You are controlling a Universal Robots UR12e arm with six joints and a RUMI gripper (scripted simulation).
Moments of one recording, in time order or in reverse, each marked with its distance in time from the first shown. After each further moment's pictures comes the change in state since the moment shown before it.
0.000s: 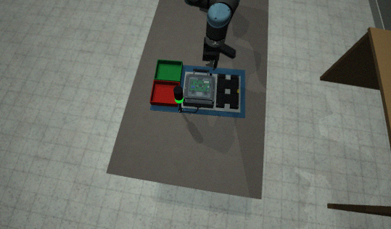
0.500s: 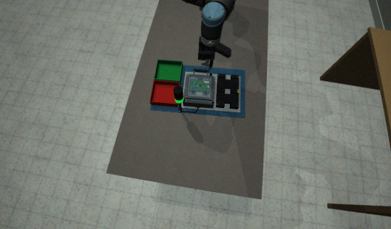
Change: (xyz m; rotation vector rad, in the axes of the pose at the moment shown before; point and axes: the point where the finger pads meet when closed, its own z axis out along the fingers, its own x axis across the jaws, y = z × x) arm -0.003 0.023 0.000 -0.001 0.000 0.000
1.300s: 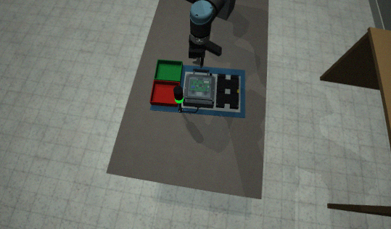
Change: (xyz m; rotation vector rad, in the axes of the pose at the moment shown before) arm -0.006 0.048 0.001 0.001 0.000 0.000
